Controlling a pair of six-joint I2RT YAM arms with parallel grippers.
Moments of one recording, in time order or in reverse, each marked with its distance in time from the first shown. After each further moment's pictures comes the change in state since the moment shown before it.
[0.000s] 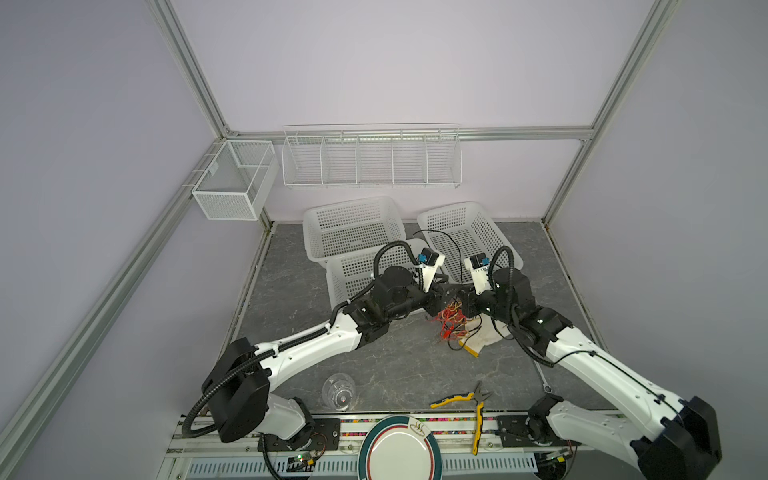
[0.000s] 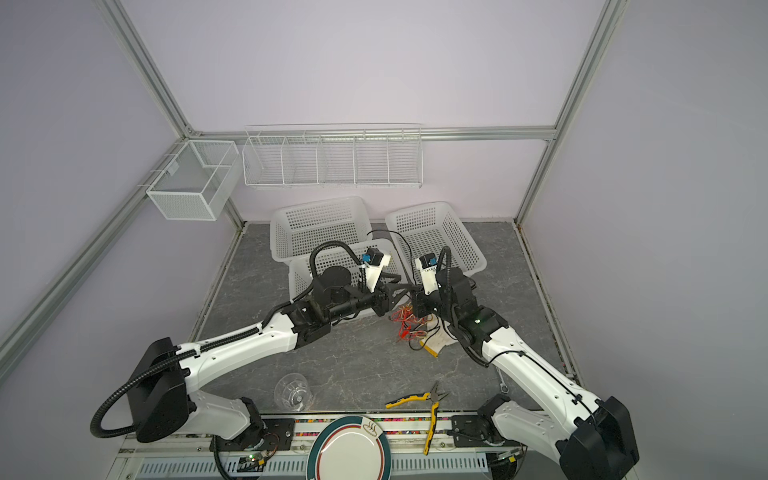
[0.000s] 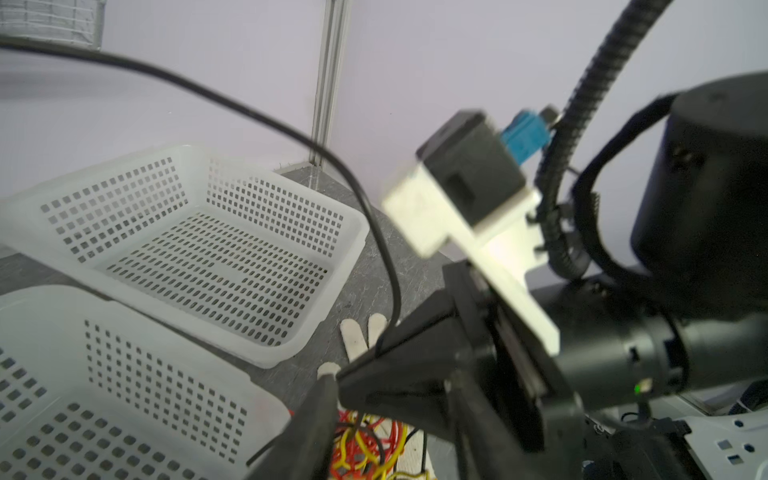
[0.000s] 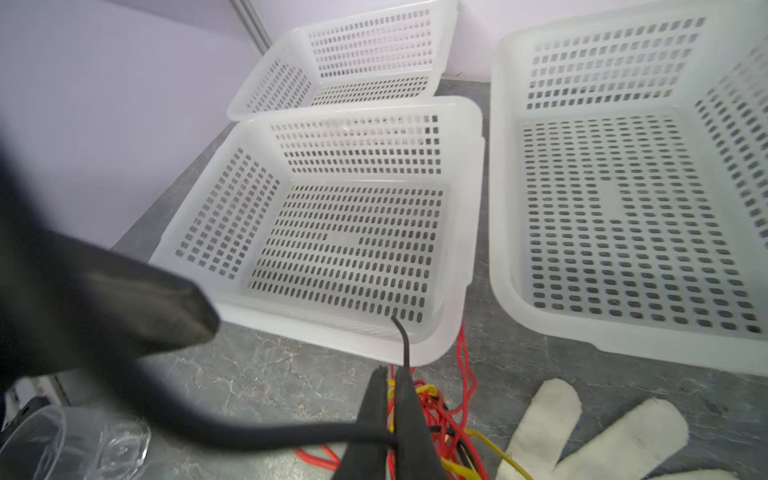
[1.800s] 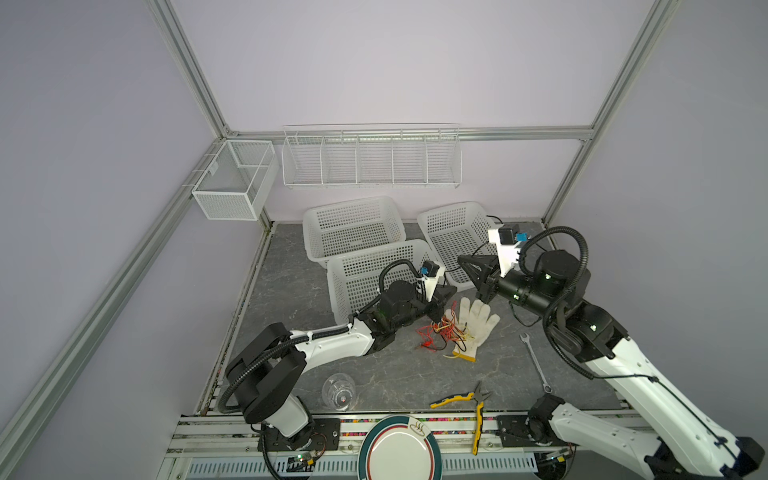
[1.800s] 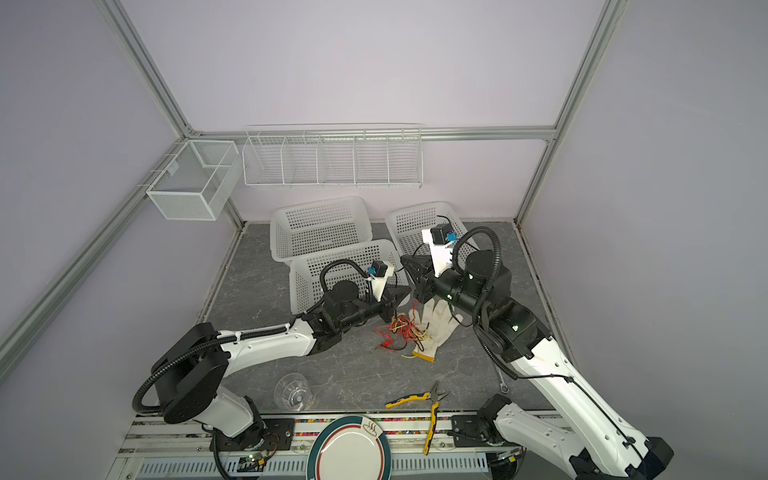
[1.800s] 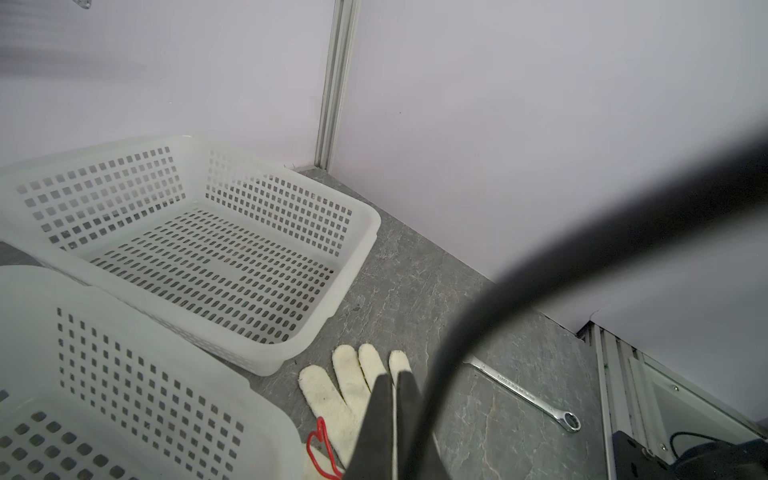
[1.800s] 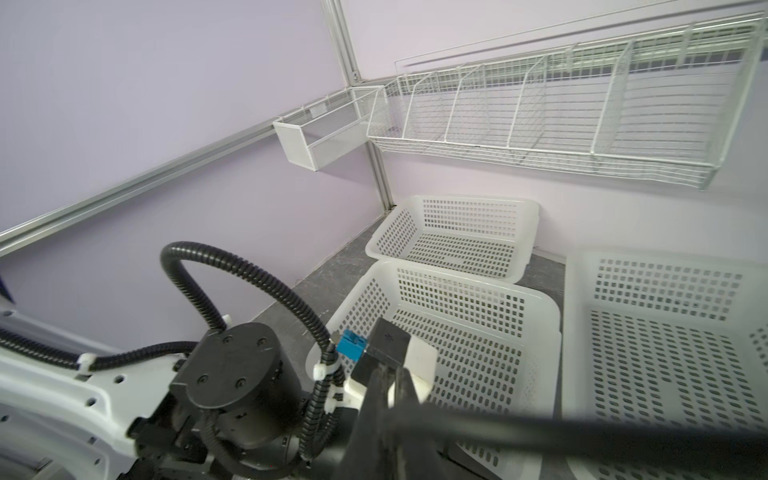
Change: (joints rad) left arm -0.012 0.161 -0.084 0.311 -0.017 -0.001; right arm 0.079 -0.136 0.282 -0.045 -0.091 -0.037
